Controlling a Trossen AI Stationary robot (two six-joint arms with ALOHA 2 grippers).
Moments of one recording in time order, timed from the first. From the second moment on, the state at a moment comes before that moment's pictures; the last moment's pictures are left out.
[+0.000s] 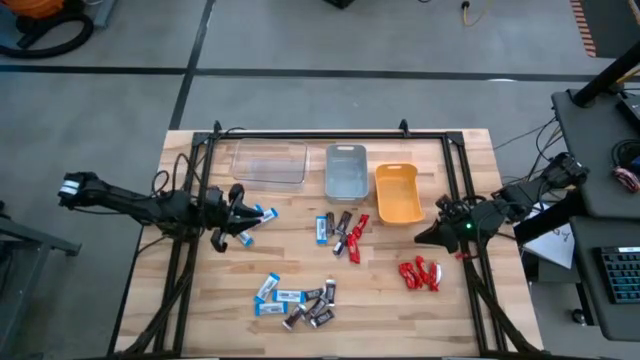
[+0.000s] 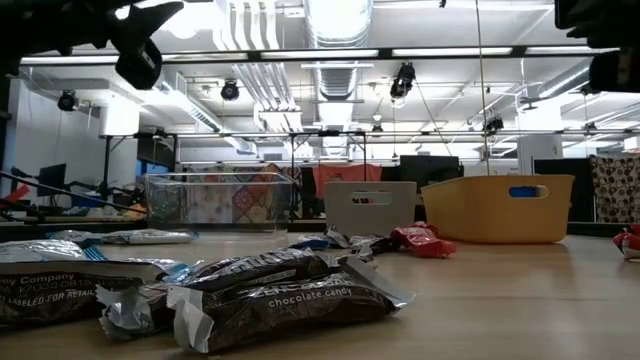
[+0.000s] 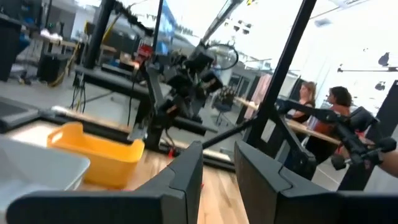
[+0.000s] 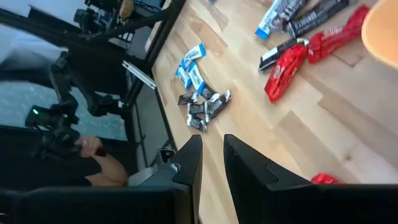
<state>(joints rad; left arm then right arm) -0.21 0.58 0.20 0.57 -0.13 -0.33 0.49 0.61 0.57 -0.52 0.22 1.21</state>
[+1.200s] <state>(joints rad) -0.21 0.82 0.20 0.87 -0.13 -0.33 0.54 1.48 0.91 -1.09 -0.09 1.40</state>
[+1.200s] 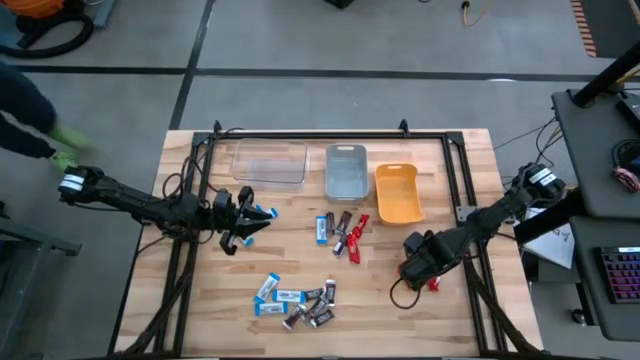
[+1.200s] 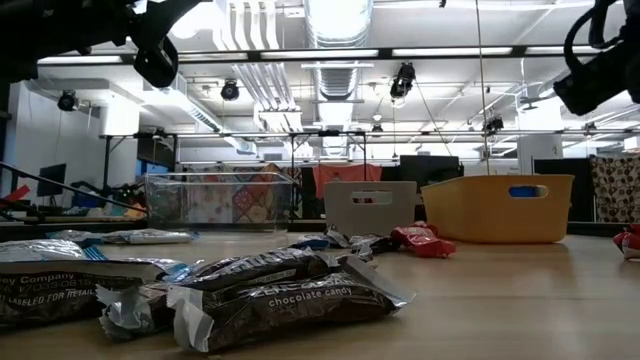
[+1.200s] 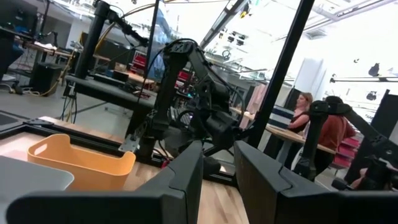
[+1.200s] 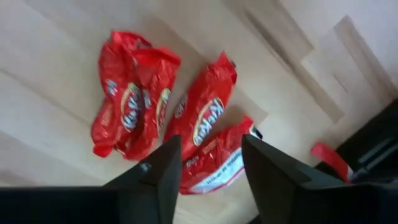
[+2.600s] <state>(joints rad) -0.21 0.82 0.20 0.87 -0.13 -0.32 0.48 1.49 0.76 -0.87 0.03 1.38</state>
